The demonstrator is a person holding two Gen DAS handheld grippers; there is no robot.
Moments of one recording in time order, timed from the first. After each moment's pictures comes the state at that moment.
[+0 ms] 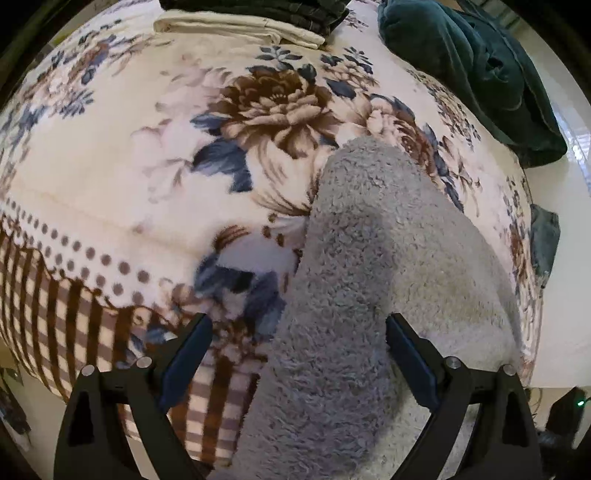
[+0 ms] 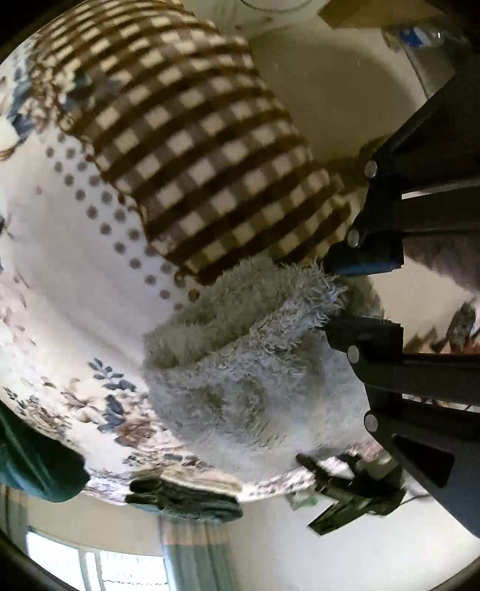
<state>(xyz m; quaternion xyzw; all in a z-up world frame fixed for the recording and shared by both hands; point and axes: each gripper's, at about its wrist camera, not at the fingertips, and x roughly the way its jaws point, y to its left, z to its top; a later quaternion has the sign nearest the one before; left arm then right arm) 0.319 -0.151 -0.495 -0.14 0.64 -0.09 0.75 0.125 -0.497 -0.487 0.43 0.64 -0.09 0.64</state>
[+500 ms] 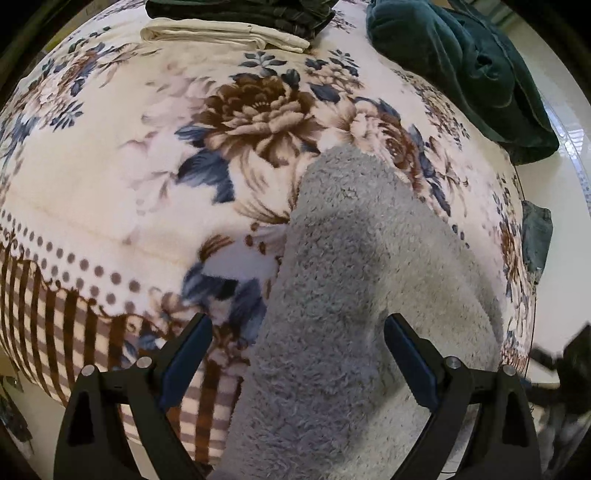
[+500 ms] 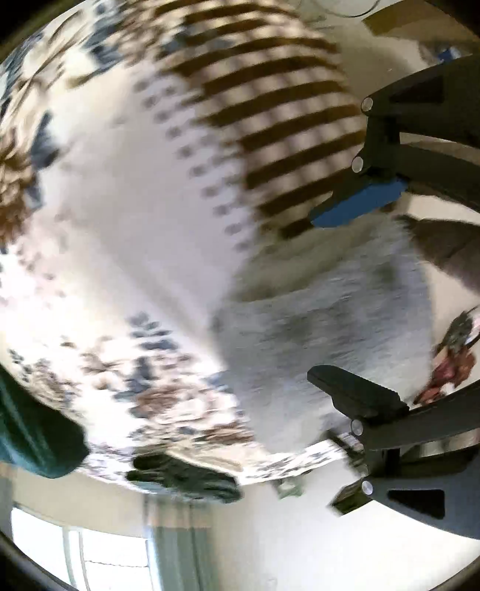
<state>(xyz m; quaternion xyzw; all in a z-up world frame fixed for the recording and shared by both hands) 0.325 -0.160 -0.486 -0.13 0.63 -0.11 0.76 0.227 -0.550 -0.470 0.44 0.60 -0.04 0.66</state>
